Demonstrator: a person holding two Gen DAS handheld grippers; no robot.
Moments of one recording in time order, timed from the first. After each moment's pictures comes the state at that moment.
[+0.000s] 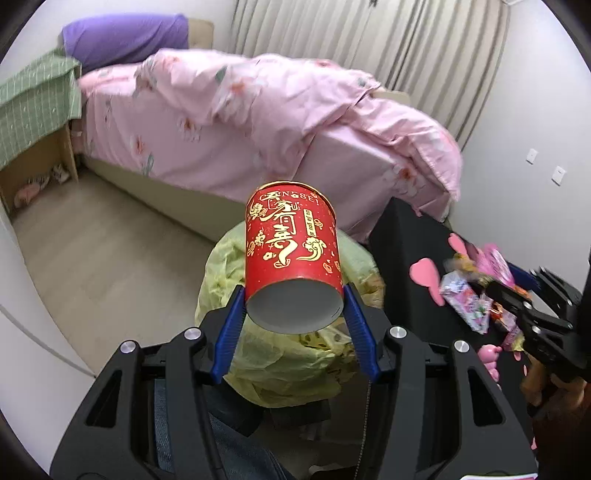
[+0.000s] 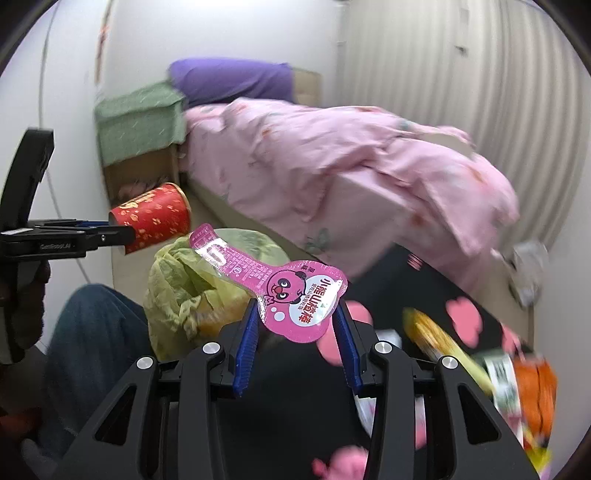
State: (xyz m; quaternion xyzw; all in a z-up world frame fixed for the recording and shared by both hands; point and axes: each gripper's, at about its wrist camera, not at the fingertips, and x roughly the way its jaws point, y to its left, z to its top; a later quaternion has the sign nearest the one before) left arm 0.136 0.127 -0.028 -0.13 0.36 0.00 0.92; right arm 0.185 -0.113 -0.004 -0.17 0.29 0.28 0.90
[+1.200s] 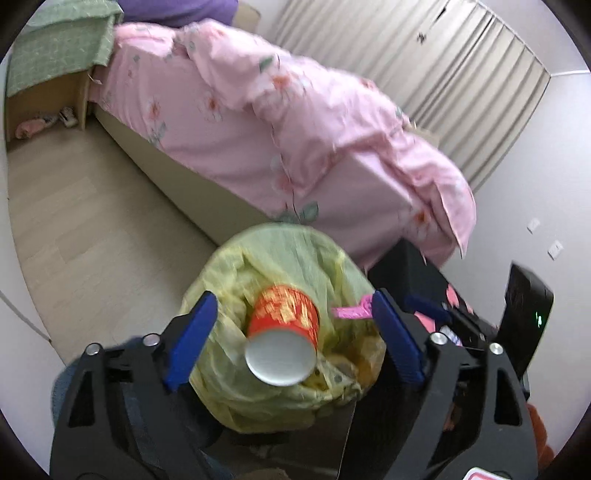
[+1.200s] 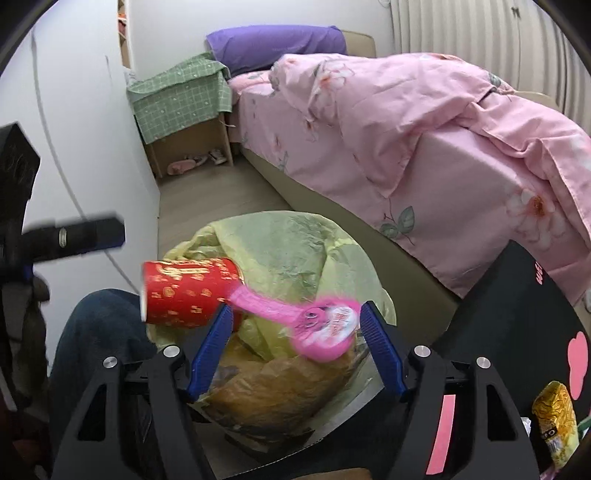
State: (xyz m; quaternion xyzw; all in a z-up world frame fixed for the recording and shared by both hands) left arm 0.156 0.168 -0.042 -0.26 0.32 0.02 0.91; right arm 0.259 -0.047 -0.054 -0.12 0.36 0.38 0.85
